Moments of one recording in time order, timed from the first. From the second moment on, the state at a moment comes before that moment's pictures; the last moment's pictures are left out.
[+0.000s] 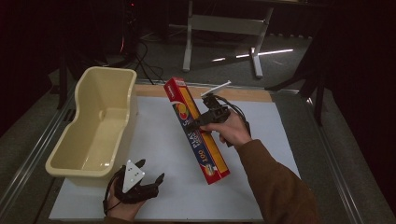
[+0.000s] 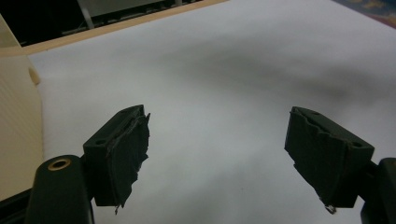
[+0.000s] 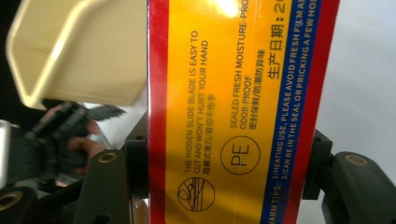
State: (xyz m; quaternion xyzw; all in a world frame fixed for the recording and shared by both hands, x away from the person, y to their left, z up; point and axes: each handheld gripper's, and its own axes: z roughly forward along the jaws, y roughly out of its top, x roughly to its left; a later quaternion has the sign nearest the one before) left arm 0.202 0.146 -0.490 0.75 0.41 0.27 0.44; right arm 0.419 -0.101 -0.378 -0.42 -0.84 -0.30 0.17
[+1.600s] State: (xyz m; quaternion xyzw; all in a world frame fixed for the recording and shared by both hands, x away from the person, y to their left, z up) left arm 0.204 0.148 -0.491 0.75 0.42 0.27 0.44; right arm 0.433 -0.025 -0.330 -0.48 -0.71 -0.44 0.26
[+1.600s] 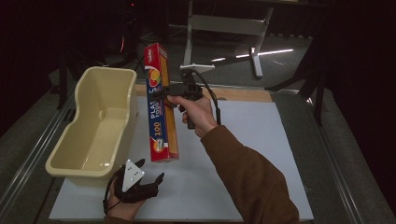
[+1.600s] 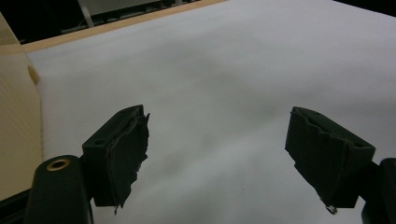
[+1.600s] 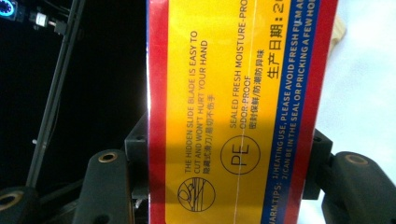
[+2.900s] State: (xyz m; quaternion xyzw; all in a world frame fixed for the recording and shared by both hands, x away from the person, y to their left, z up) left arm 0.204 0.146 -0.492 0.75 0.41 0.26 0.45; right arm 0.441 0.050 -0.347 -0.52 -0.63 -0.48 0.32
